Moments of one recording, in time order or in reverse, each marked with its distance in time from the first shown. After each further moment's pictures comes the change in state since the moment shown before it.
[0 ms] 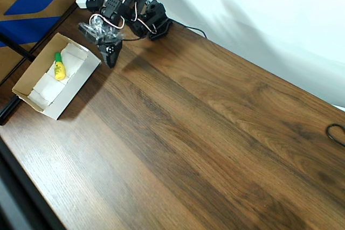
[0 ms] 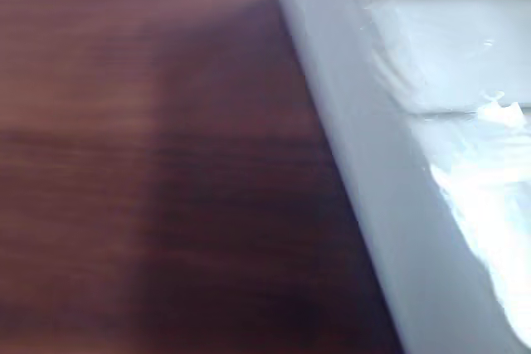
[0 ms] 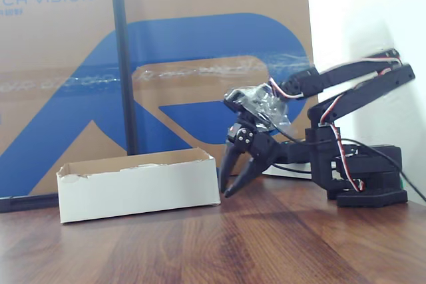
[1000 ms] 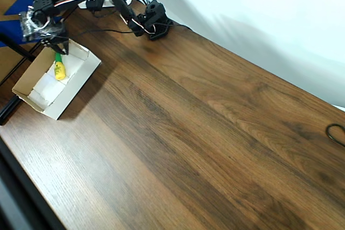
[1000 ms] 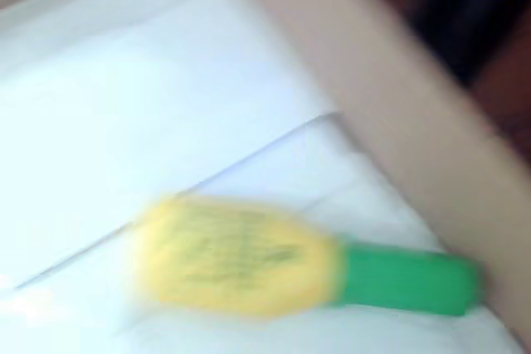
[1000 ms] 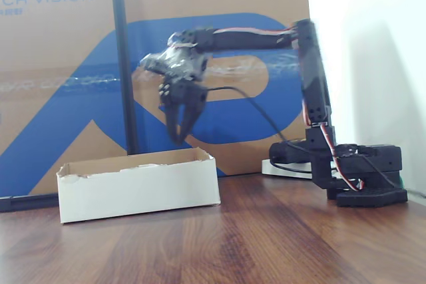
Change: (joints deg) arm 22.1 -67.1 -88.3 40.4 16.8
